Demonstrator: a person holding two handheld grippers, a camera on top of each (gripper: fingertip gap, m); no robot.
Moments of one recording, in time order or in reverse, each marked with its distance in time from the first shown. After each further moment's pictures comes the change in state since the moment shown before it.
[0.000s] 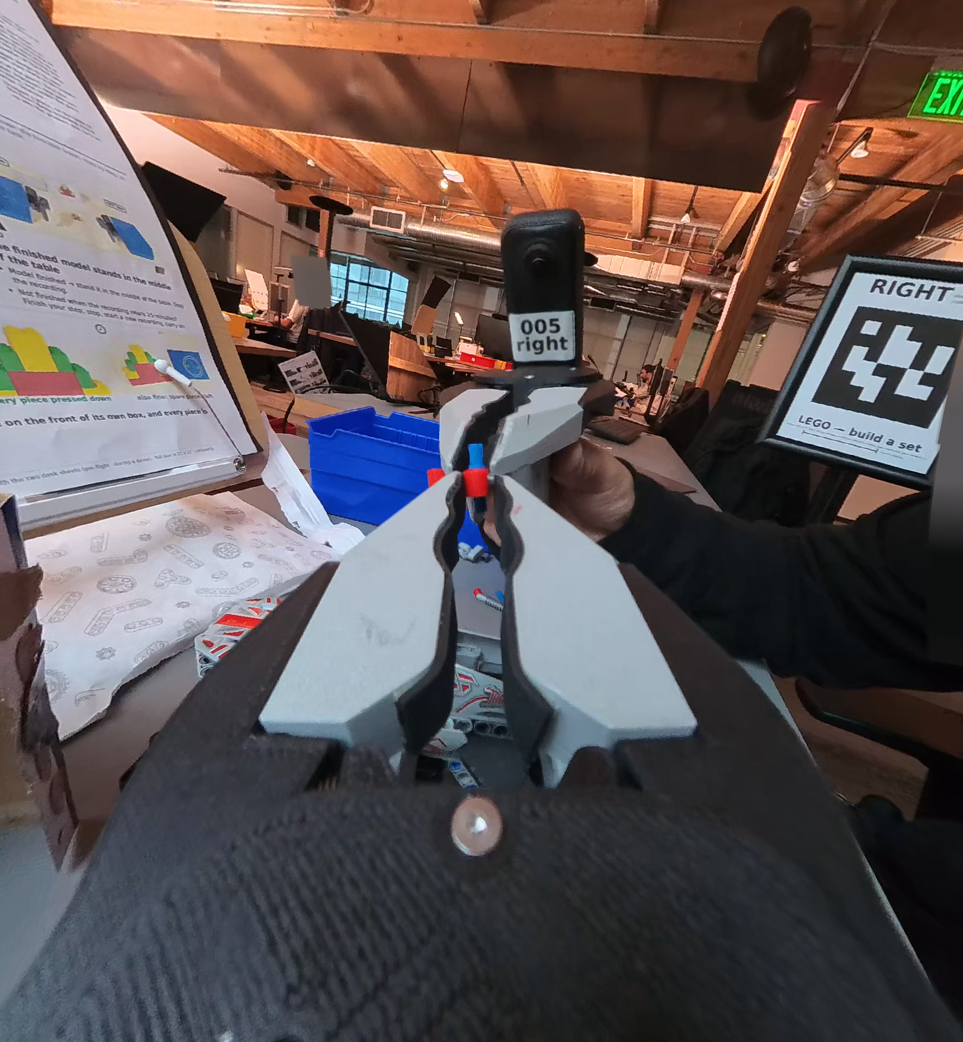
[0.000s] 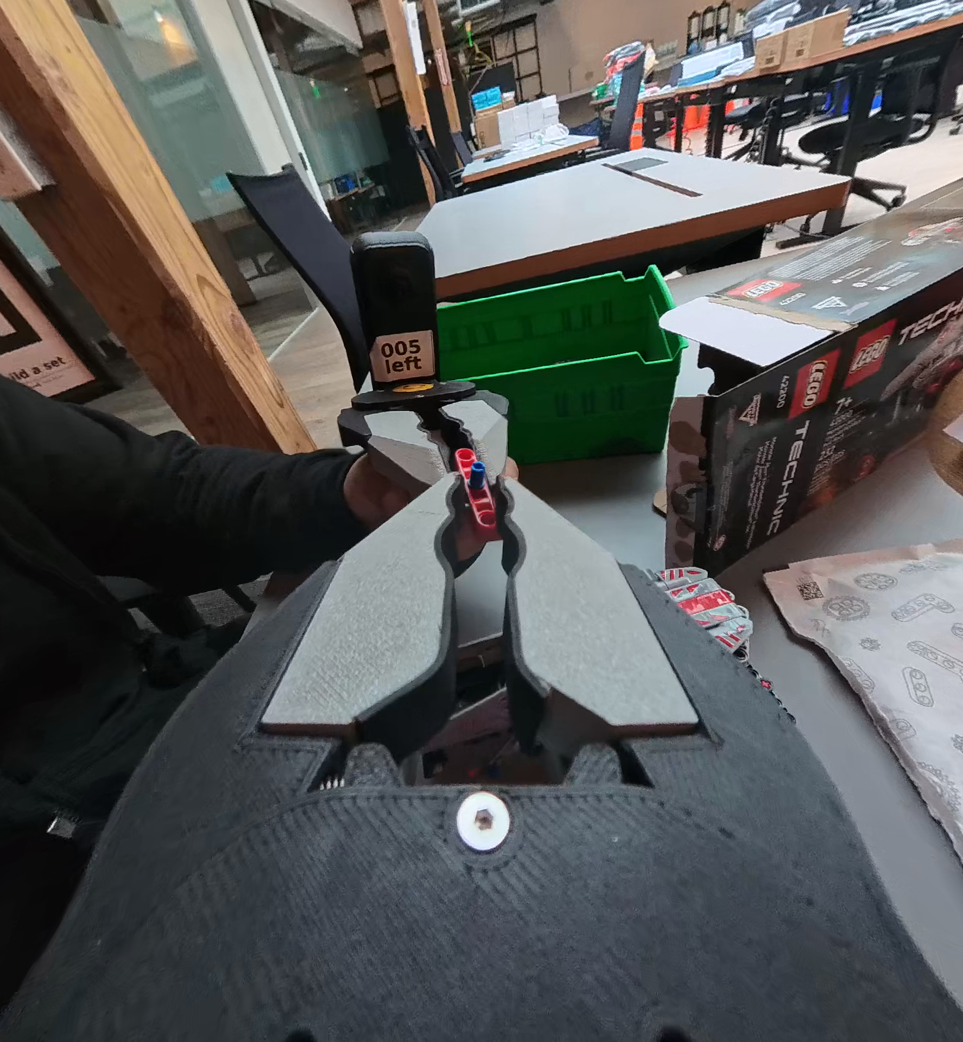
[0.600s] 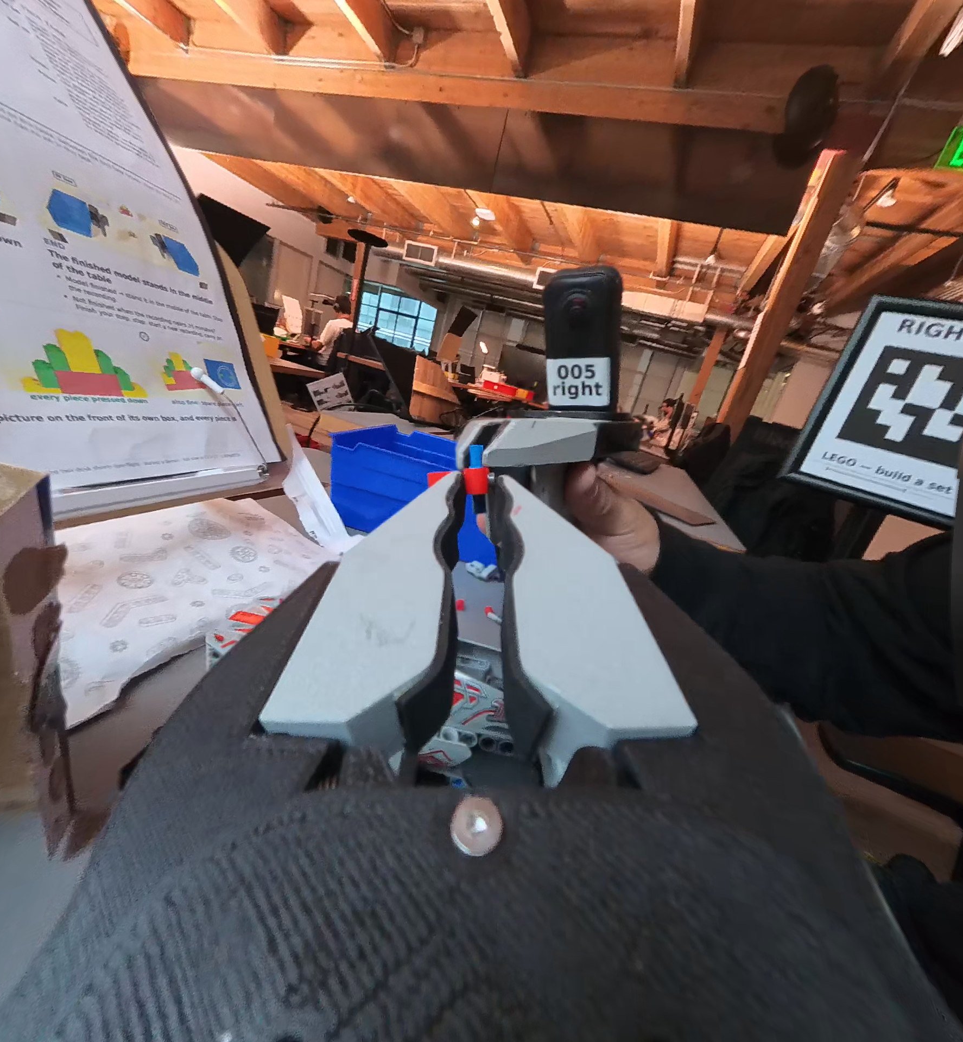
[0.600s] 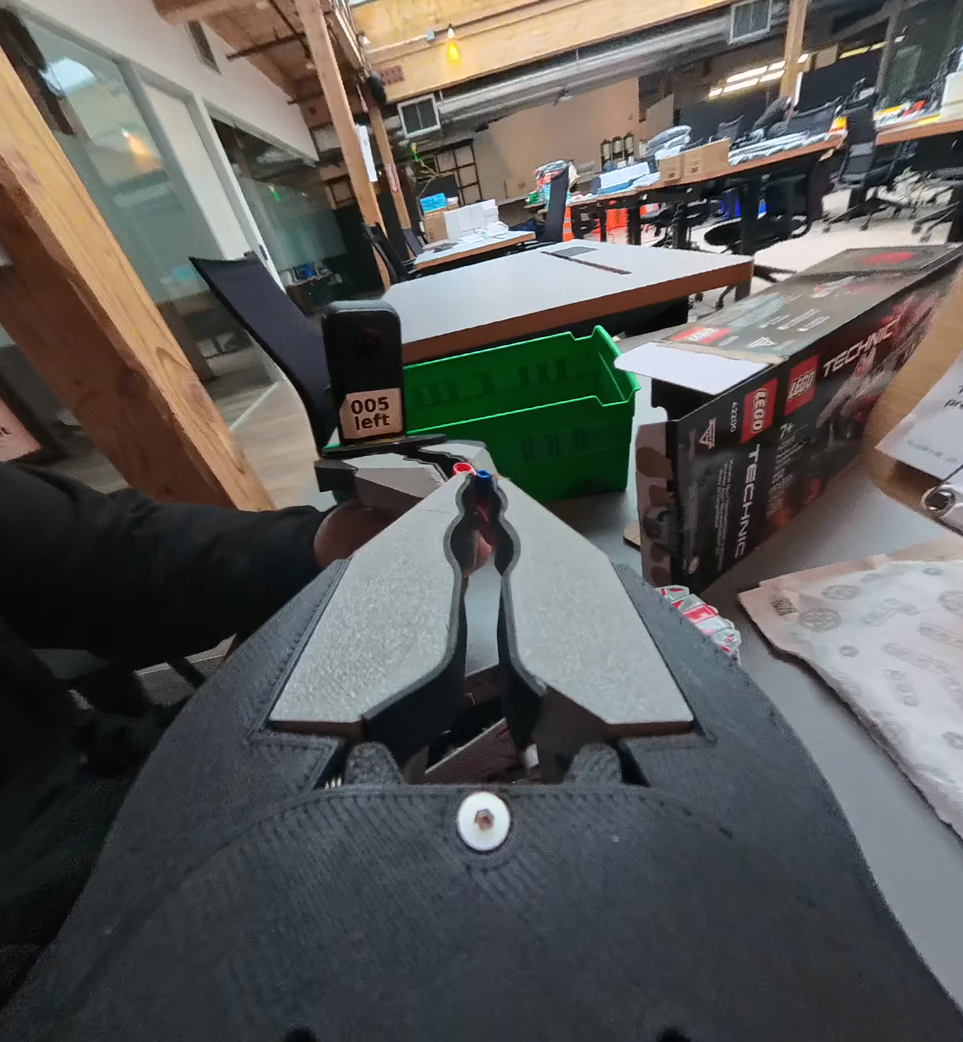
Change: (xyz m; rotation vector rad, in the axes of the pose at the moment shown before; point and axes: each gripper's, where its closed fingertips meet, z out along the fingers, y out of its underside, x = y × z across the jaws) left arm -0.007 -0.002 0.000 0.057 -0.055 -0.024; right arm 0.006 -0.006 0.002 0.126 0.089 0.014
